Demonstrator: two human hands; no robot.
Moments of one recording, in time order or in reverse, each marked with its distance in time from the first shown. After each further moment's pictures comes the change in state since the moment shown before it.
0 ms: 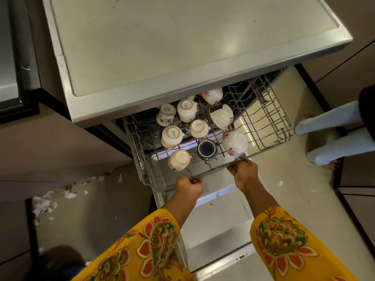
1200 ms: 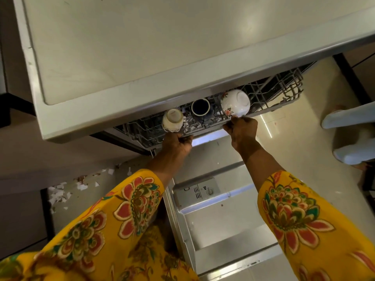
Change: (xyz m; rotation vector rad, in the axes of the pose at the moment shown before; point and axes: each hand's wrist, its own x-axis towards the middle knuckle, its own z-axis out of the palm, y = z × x) left_hand 0.029 0.087 0.101 0.069 -0.238 0.251; right_hand 0.045 -0.059 0.110 0.015 -0.149 -0.153
